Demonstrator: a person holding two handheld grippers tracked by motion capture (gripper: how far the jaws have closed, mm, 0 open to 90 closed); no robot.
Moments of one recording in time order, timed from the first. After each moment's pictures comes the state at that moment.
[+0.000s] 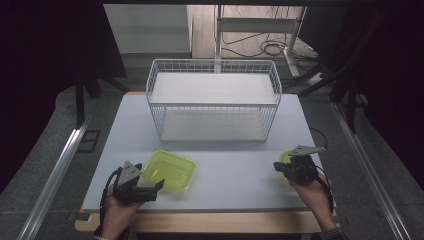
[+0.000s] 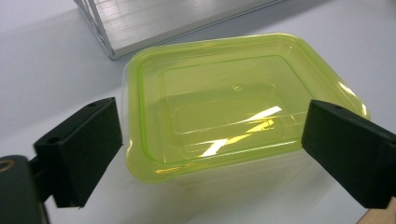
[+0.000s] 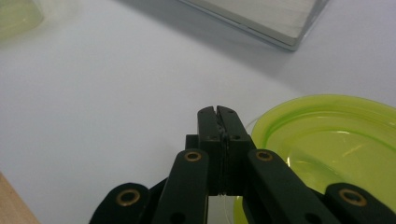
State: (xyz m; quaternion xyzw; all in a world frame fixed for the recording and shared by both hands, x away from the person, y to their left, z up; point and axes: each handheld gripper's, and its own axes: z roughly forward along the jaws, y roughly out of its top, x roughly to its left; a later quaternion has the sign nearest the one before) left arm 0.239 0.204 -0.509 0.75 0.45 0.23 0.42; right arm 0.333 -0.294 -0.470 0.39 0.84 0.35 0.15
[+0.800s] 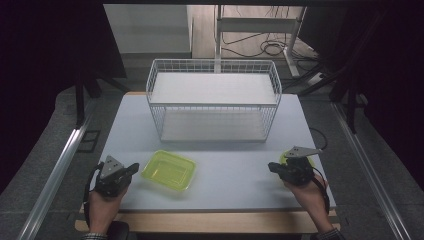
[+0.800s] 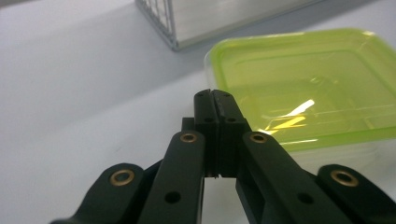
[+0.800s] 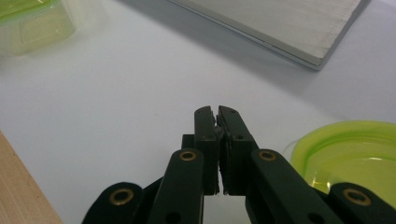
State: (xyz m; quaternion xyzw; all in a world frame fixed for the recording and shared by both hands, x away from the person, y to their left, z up) left arm 0.249 0.250 -0.507 0.74 0.48 0.25 0.39; right arm 0.325 -0.280 -0.467 0.36 0.84 0.38 0.14
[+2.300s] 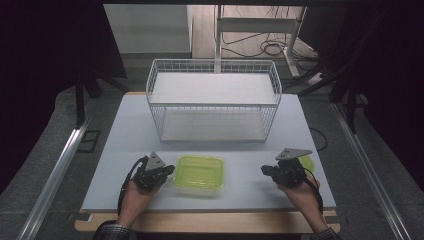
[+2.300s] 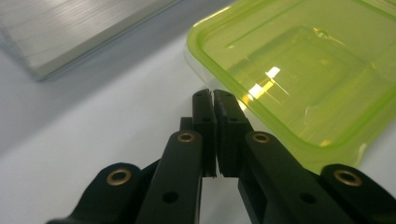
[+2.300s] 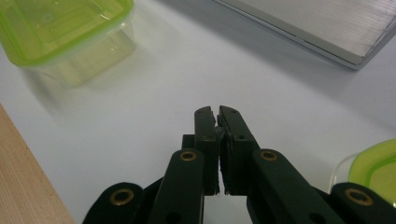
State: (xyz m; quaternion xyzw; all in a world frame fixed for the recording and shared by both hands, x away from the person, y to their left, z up) left arm 0.285 0.162 -0.517 0.82 0.39 0.18 0.38; right arm 0.325 -0.263 -0.476 0.34 0.86 0.36 0.12
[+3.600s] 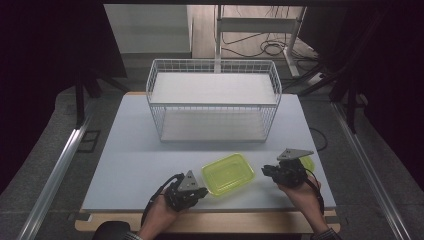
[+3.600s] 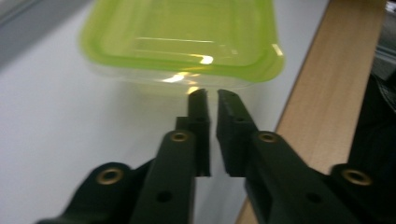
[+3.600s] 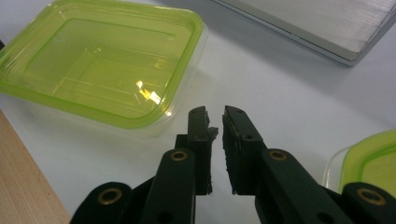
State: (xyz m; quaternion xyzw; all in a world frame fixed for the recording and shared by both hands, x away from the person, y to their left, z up) left arm 0.250 0.086 -0.512 0.87 0.28 0.11 0.40; right arm 0.324 -0.266 -0.476 0.35 0.85 0.37 0.12
